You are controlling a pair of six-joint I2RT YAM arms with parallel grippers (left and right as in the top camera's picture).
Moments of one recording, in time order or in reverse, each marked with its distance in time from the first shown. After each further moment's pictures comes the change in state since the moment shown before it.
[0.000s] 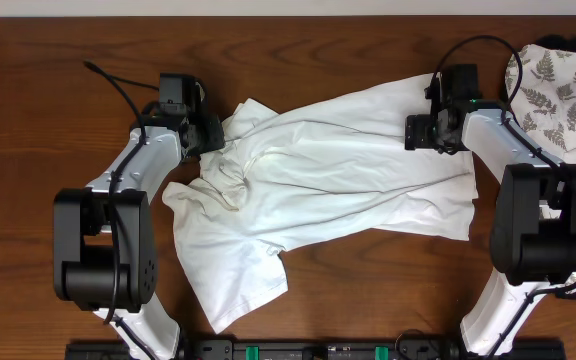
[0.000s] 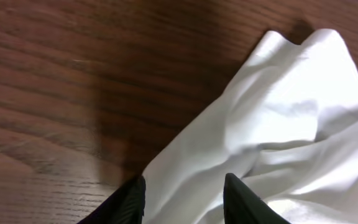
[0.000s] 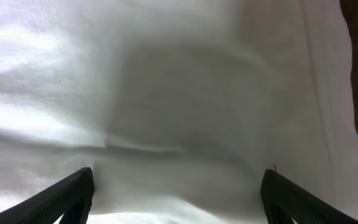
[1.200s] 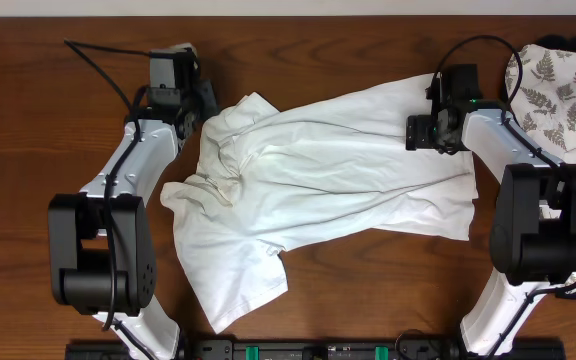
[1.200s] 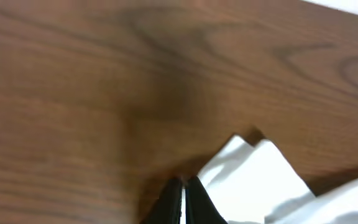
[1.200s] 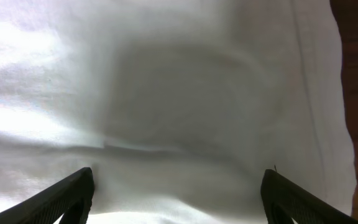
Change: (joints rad) left arm 0.005 -0.018 0.065 0.230 -0.058 0.051; right arm 0.000 0.000 0.000 -0.003 0.020 0.000
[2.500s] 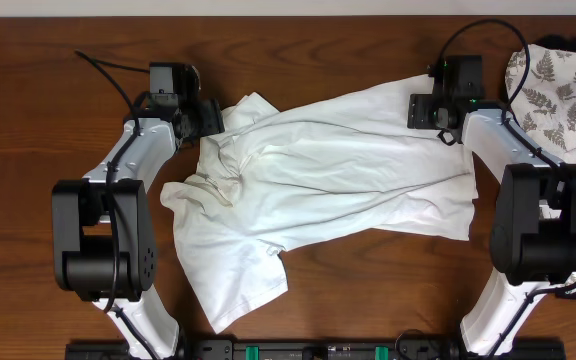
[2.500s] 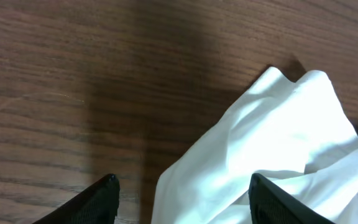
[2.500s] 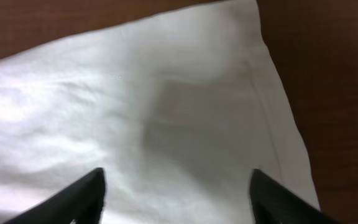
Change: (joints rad) left arm 0.031 0.068 0.000 -0.150 0.094 0.029; right arm 0.000 0.000 0.001 0.245 -0.021 0.007
